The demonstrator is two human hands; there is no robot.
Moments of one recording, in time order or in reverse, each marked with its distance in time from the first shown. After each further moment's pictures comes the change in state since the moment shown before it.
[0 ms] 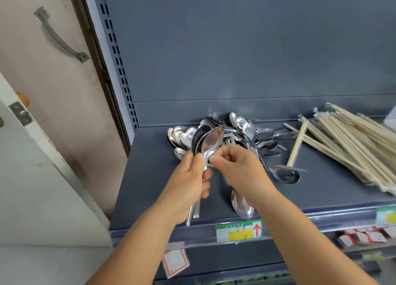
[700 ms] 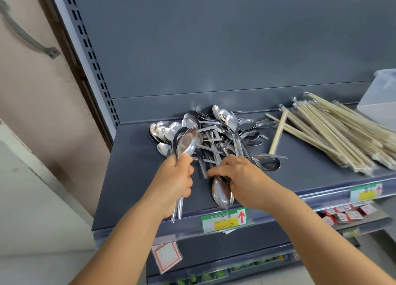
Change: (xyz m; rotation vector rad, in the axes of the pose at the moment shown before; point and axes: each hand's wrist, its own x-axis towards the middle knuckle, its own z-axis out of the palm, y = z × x) left_hand 0.010 -0.011 0.001 0.111 0.050 -0.106; right_hand -0.012 0.039 -0.049 -0.971 -0.318 -0.246
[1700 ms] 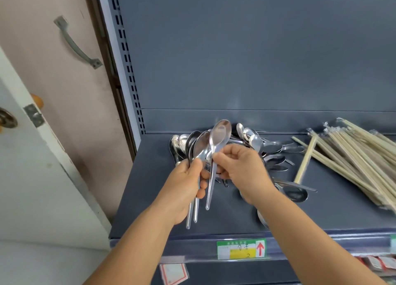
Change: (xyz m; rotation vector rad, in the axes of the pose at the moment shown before) left_hand 0.006 0.016 -0.012 -0.112 0.083 0.038; right_hand 0.062 -0.051 -0.019 1.053 0.331 0.206
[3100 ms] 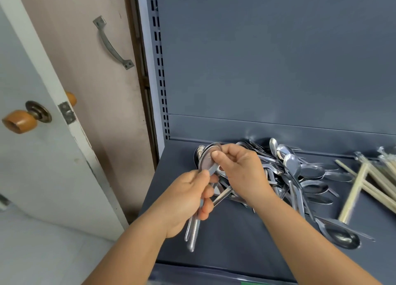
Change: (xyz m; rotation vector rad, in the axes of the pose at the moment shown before) left_hand 0.011 0.015 -0.043 0.049 -0.065 -0.072; right_hand 0.051 0.002 0.047 -0.079 -0.176 -0.173
